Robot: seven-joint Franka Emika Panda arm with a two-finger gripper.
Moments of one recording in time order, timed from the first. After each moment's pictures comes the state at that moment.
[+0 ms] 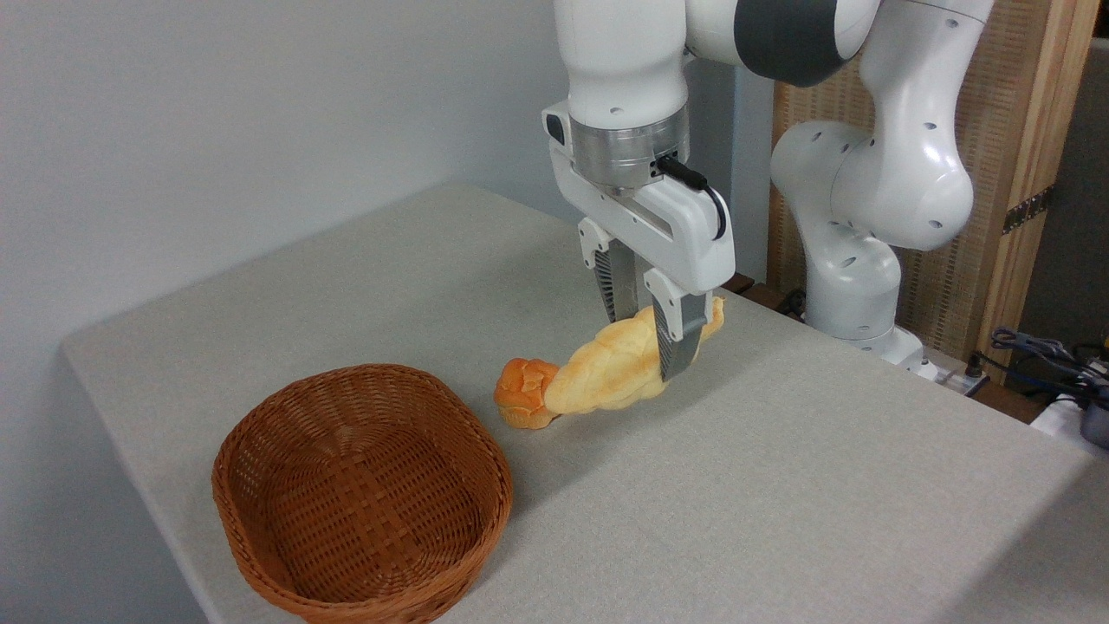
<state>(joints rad) -0.14 -0.43 0.24 -2.27 0.02 1.75 1.00</state>
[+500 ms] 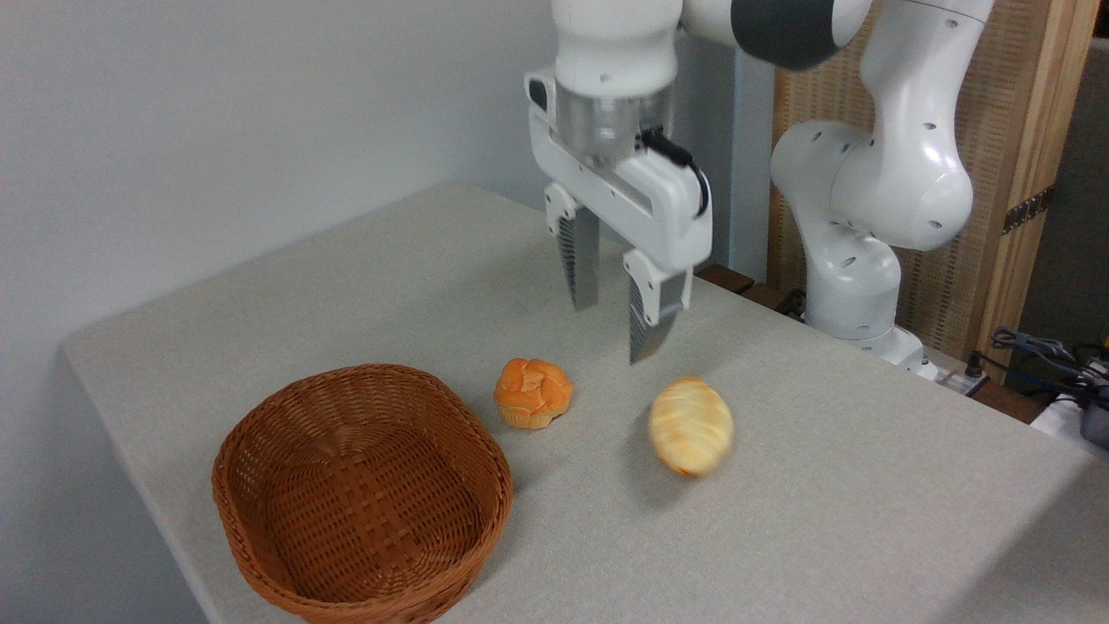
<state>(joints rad) -0.14 -0.43 0.23 -2.20 -0.08 1.76 1.00</state>
